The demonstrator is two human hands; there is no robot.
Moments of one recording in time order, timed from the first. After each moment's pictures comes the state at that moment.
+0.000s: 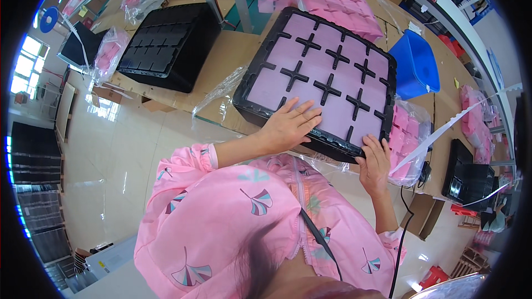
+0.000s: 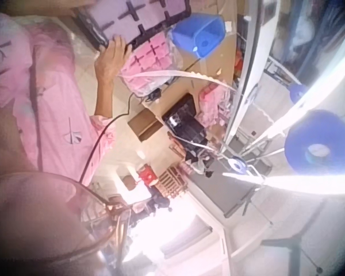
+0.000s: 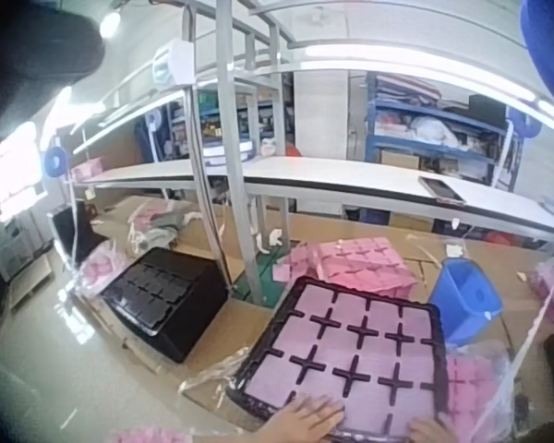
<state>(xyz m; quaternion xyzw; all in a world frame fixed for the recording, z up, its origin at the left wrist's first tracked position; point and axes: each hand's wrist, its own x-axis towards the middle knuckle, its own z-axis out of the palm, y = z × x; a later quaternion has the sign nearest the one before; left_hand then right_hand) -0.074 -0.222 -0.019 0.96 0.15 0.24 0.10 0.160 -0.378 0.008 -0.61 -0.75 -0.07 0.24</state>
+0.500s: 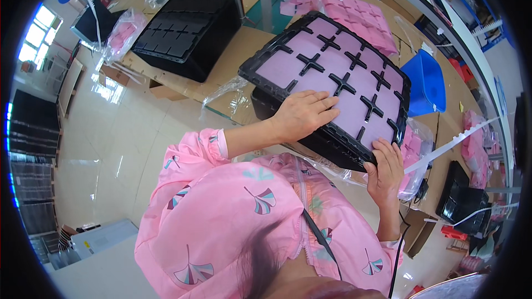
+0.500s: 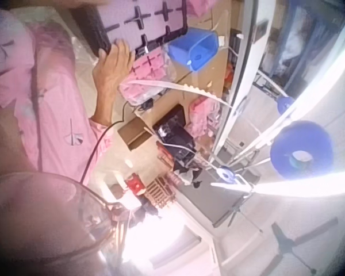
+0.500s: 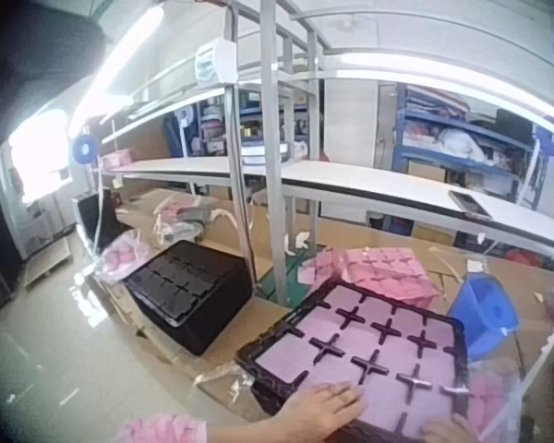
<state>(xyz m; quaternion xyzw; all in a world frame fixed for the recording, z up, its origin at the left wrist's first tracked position) -0.072 -0.209 0.018 0.91 0.15 0.38 0.00 0.135 -0.368 0.063 -0.58 -0.77 -0.06 0.25</state>
